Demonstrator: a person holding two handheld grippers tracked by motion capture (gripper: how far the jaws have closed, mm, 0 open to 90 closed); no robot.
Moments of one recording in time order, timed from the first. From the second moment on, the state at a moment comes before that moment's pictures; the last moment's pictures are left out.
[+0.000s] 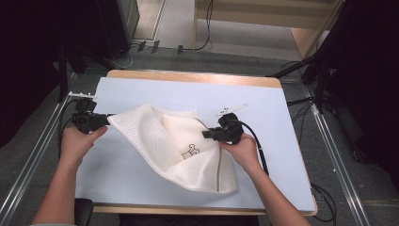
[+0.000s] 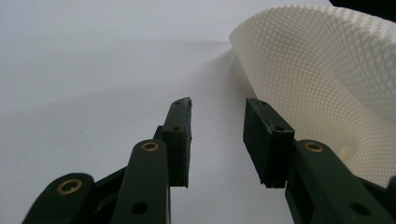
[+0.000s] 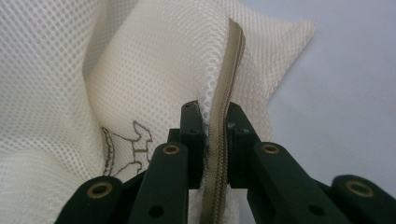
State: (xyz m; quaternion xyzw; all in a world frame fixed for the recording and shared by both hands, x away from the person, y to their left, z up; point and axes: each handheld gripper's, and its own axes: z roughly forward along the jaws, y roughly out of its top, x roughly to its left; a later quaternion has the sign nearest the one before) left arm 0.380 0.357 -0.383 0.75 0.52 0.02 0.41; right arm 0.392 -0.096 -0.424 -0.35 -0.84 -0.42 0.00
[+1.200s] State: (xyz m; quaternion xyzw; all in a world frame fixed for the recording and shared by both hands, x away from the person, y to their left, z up) left arm 0.386 0.323 -0.376 0.77 0.49 0.00 0.41; right arm 0.343 -0.193 -0.375 -0.37 -0.80 -0.46 -0.10
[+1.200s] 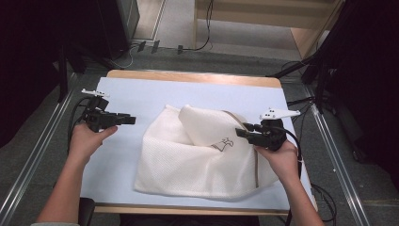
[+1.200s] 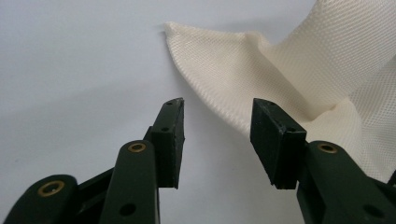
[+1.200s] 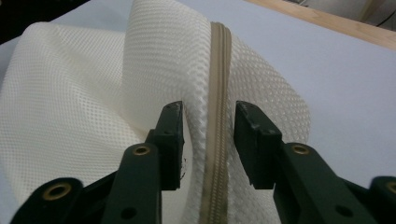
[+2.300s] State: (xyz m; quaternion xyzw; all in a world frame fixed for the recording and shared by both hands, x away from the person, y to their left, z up) left arm 0.417 0.302 -0.420 0.78 0.51 -0.04 0.37; right arm 0.373 -0.183 -0.375 -0.38 -0.81 -0.44 -0.12
